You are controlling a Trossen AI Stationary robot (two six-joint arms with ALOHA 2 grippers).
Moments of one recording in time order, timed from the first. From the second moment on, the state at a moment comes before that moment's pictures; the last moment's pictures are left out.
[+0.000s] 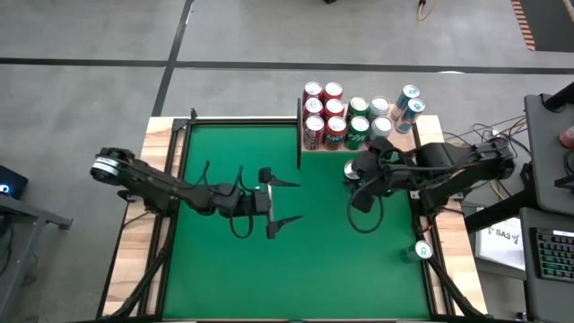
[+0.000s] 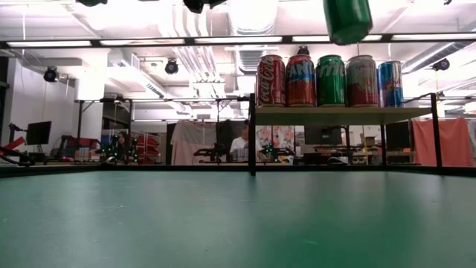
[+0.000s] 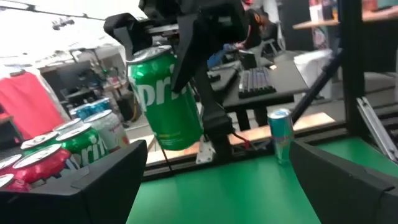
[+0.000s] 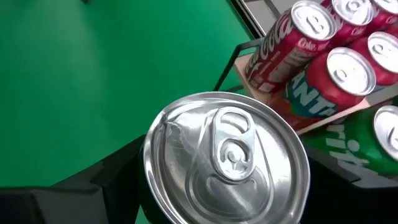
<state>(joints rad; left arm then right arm) -0.24 1.49 0.85 0.70 -0.33 0.29 0.26 1.35 1.65 -1.27 0.51 0.47</state>
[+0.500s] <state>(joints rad) -0.23 1.26 0.69 0.67 -0.30 0.28 0.23 1.08 1.24 -1.04 0.60 0.48</state>
